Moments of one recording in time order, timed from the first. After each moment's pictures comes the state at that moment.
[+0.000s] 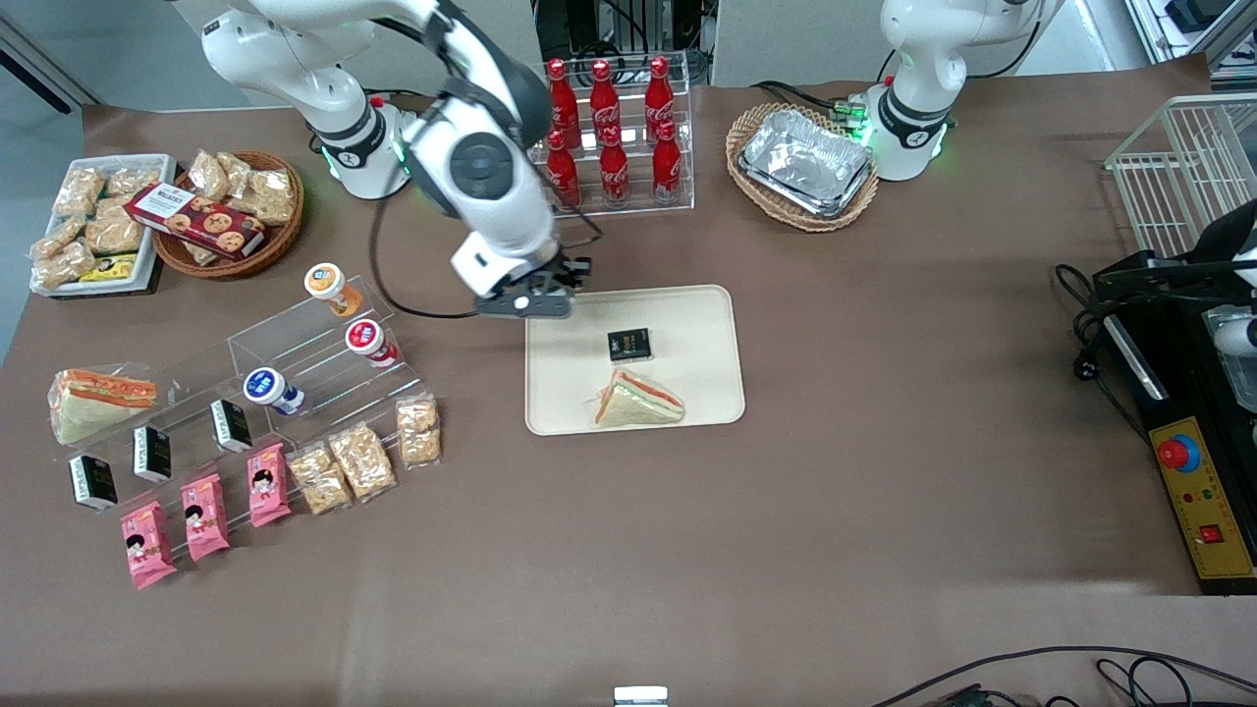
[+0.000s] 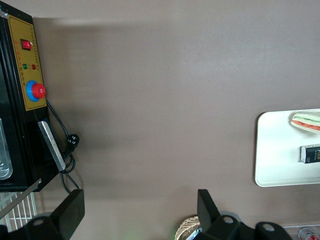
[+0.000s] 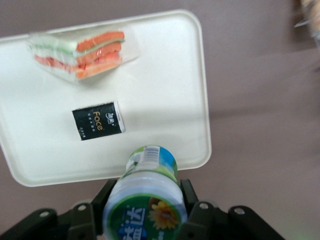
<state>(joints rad) 0.38 0.20 0.39 -1.98 0.04 2.12 0.86</state>
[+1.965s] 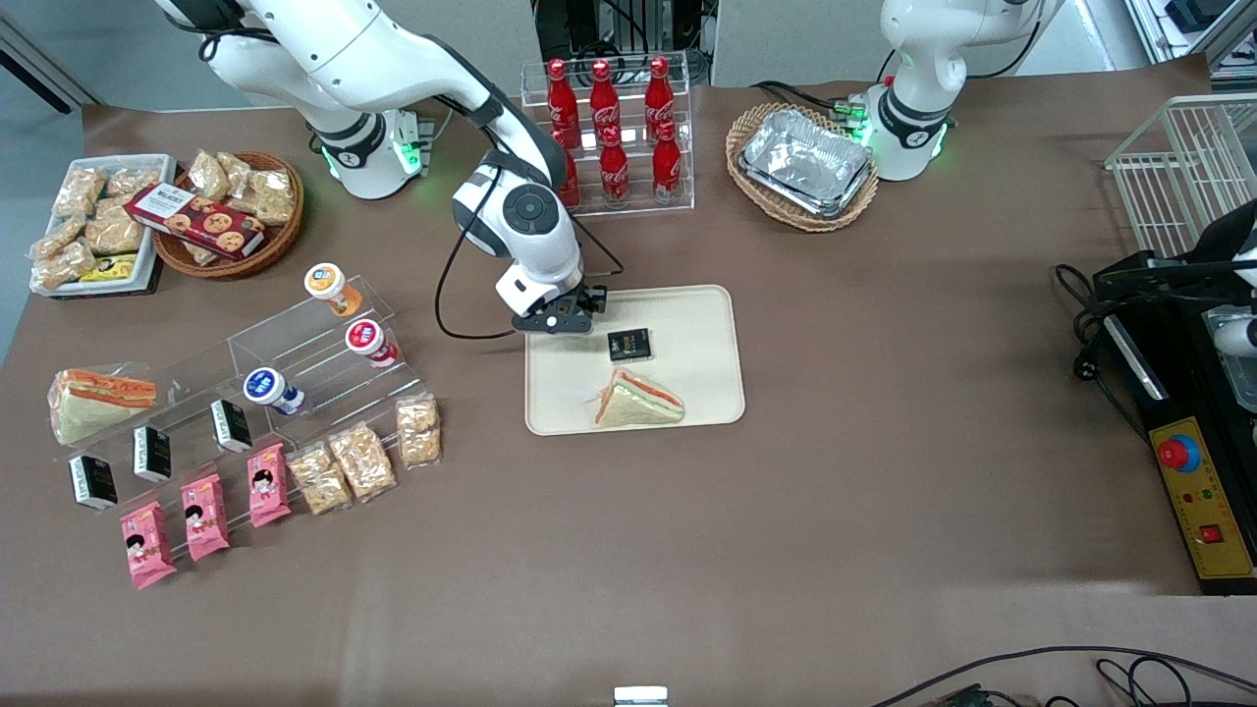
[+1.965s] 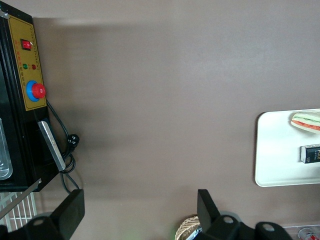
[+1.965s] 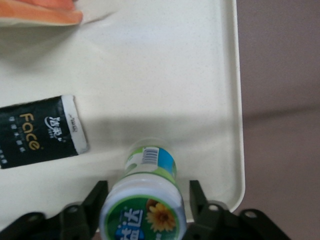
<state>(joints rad) 0.46 0.40 0.35 -2.18 -0.14 2.53 1.00</state>
